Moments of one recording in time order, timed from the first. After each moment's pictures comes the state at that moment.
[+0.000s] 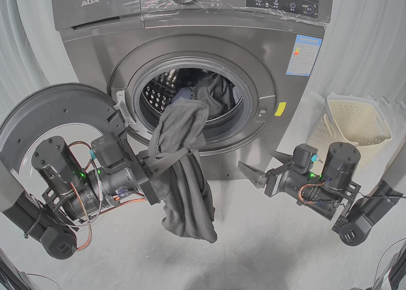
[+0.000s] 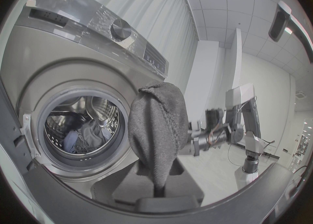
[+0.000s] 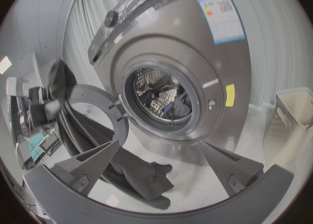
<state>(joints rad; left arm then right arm) -0.52 1.78 -0.44 -1.55 -0.48 -0.09 0.59 1.93 -0.52 -1.34 0.02 0.16</state>
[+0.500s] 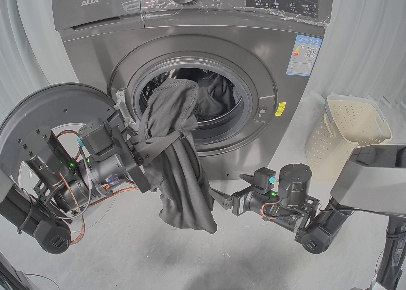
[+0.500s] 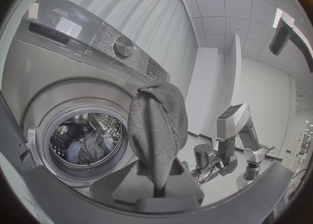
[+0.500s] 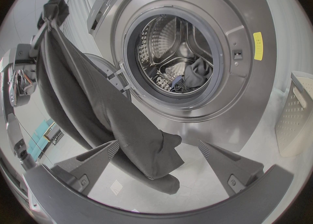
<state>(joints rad) -0.49 1.74 -0.48 -1.55 -0.50 -0.13 0.66 2.22 -0.66 -1.35 0.01 0.15</state>
